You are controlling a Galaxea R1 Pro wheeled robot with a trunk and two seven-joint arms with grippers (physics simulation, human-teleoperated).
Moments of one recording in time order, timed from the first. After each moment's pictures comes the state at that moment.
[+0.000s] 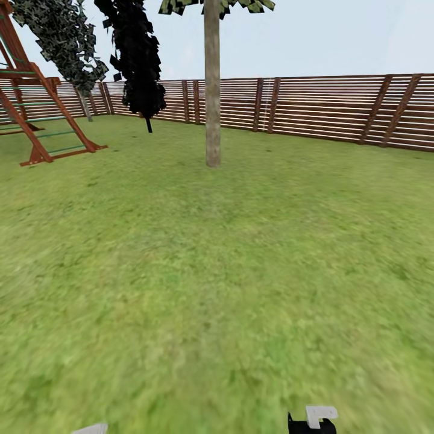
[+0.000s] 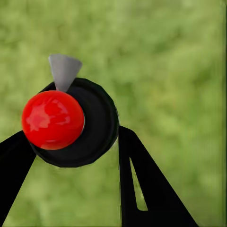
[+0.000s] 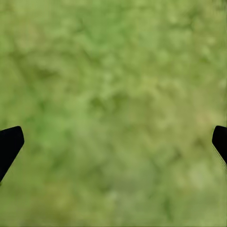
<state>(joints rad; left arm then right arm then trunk) -0.35 0.15 0.19 -0.12 0.03 -0.26 0.04 -0.44 -0.01 0.18 -0.03 -0.12 -0.40 -0.18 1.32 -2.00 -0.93</state>
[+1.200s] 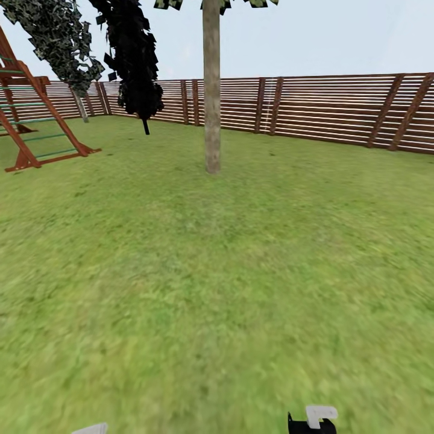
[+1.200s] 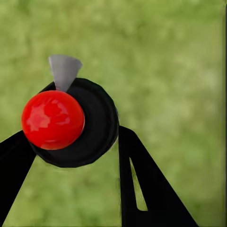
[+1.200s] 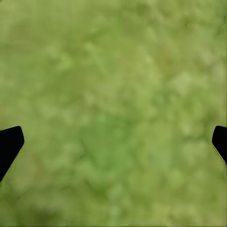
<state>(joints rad) -0.35 0.15 0.19 -0.12 0.03 -0.26 0.04 -0.44 -0.01 0.18 -0.03 -0.12 -0.40 -0.18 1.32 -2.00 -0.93</state>
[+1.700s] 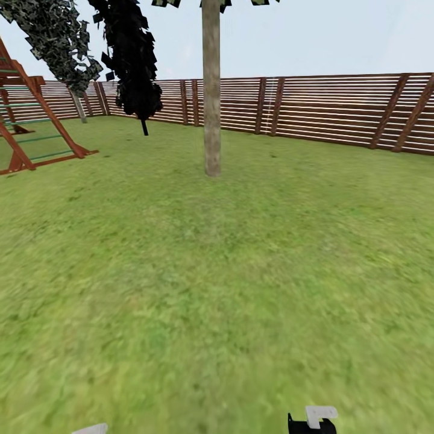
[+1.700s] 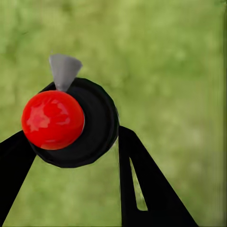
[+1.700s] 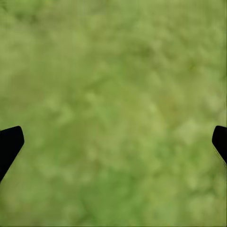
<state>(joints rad) -0.34 0.15 0.19 -0.12 0.03 -0.26 0.04 -0.44 -0.01 0.18 -0.03 -0.12 -0.40 -0.18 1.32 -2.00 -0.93</state>
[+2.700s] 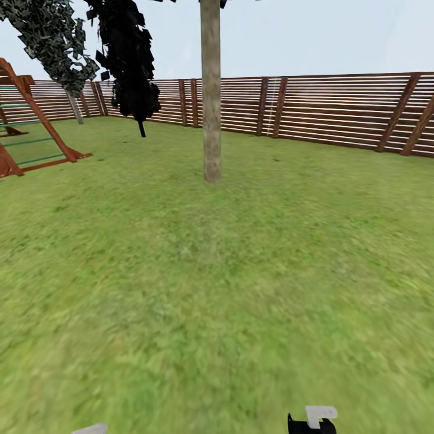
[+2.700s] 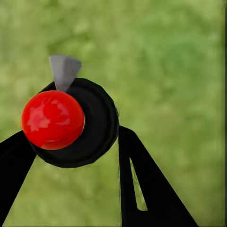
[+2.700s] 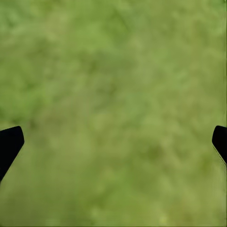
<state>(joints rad) -0.35 0.15 0.19 -0.12 0.03 -0.26 0.05 -0.44 -0.01 0.18 -0.03 -0.12 -0.40 -0.18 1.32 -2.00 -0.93</state>
